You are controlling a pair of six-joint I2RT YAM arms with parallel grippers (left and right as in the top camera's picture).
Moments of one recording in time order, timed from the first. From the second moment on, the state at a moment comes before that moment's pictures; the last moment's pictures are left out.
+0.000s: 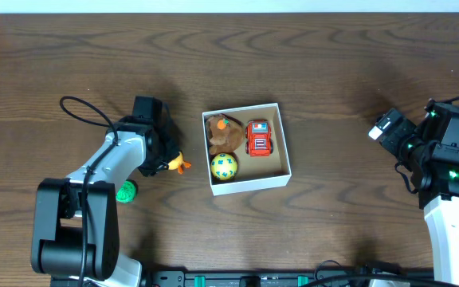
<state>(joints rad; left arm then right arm) -0.11 1.70 0.90 -0.60 0.06 -0.77 -0.20 1.11 0.89 -0.62 -0.08 0.51</state>
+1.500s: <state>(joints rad) -0.63 1.49 1.13 -0.77 0.05 -0.07 -0.20 1.11 0.89 -0.62 -0.08 0.51</state>
